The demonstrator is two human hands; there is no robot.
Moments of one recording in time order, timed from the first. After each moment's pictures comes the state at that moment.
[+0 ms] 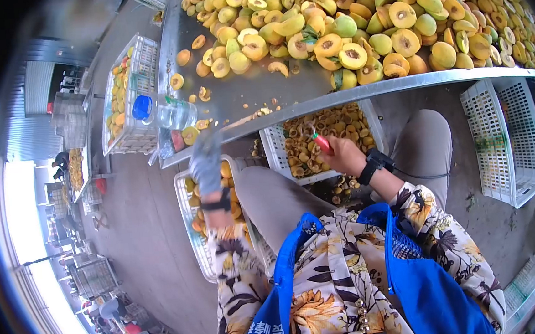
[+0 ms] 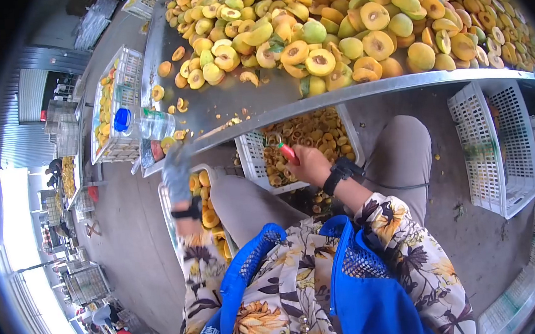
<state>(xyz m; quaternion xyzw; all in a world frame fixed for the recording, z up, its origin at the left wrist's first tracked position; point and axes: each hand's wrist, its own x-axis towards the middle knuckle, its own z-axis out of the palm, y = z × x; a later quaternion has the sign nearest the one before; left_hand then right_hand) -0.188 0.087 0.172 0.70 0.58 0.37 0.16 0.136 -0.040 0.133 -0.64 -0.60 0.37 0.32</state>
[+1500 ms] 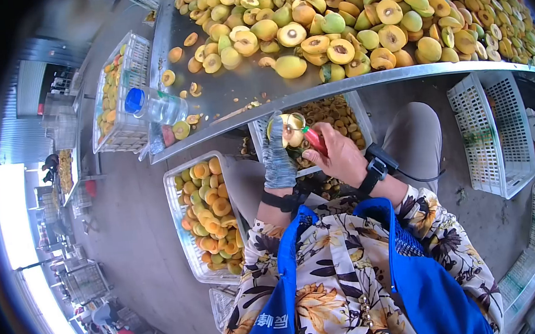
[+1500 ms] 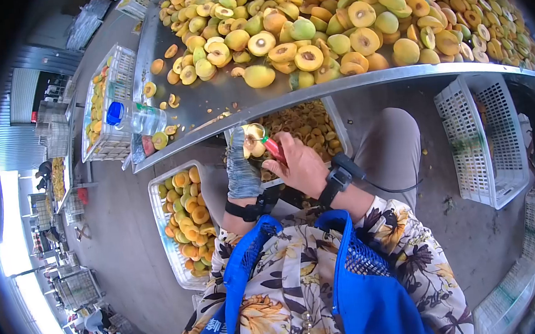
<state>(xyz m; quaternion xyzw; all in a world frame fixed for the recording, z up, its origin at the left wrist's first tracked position) 0.003 -0.005 0.178 0.28 0.42 0.52 0.69 0.133 -0.070 0.192 -0.59 -0.64 0.24 0.43</state>
